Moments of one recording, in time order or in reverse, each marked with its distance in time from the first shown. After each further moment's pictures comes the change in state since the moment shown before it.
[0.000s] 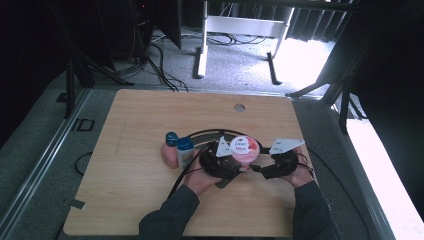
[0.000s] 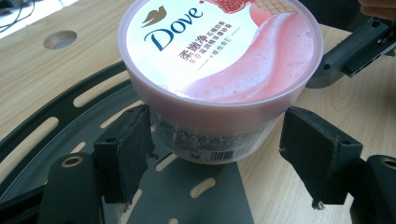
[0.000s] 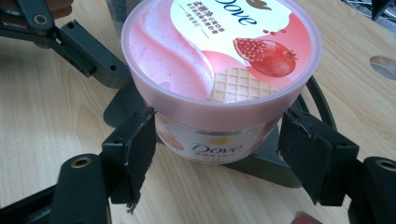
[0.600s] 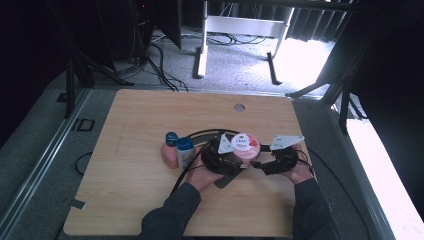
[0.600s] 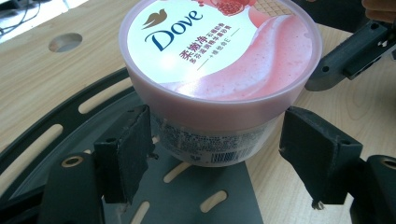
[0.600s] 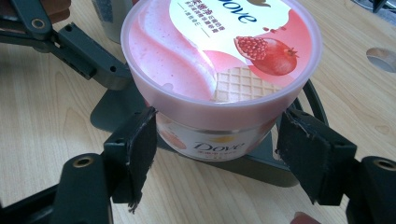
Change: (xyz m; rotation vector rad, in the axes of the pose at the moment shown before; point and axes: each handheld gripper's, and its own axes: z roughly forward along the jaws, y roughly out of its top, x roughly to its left) left arm 0.006 0.003 0.011 -0.008 0.017 0.000; right arm -0.014 -0.002 0.005 0.006 0.005 0.028
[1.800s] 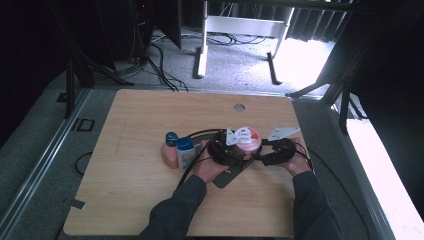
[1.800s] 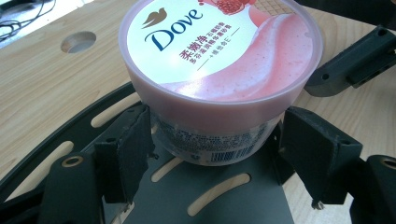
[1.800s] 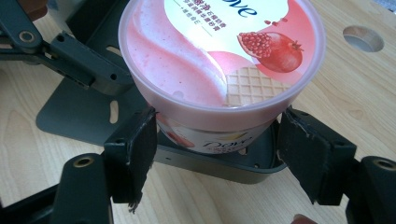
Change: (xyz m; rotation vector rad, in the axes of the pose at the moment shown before) left arm 0.015 0.009 0.036 0.032 0.046 -0.024; right arm -0.030 0.000 0.018 0.061 -0.046 0.044
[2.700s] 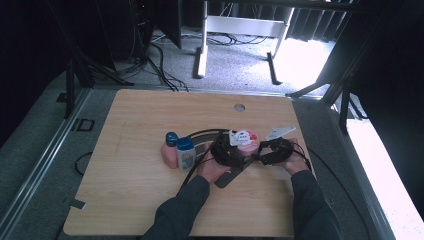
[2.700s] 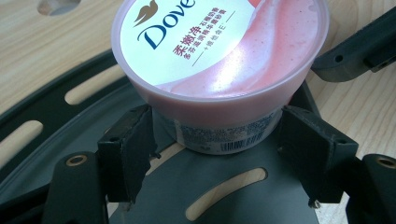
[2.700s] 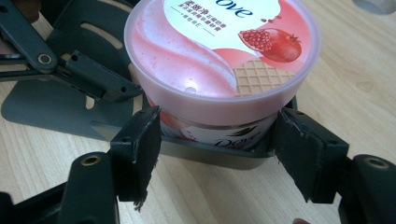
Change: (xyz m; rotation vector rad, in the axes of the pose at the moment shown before) left arm 0.001 -0.012 0.030 0.073 0.004 -0.027; right arm -0.011 -0.010 0.017 0.076 -0.002 0.044
